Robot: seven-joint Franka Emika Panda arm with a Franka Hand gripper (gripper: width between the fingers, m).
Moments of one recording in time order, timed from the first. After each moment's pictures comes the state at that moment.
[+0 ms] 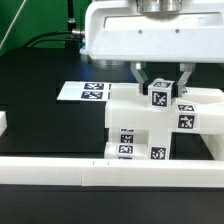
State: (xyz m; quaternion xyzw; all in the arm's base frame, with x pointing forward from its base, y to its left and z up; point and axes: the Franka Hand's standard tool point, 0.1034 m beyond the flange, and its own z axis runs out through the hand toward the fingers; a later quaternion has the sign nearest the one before) arm 0.642 0.041 0.115 -0.94 0.32 -0.05 0.06
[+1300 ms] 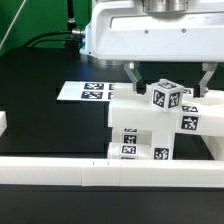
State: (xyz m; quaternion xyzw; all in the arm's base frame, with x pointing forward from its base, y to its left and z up) arm 0.640 0.049 0.116 -0.99 0.13 -0.05 0.04
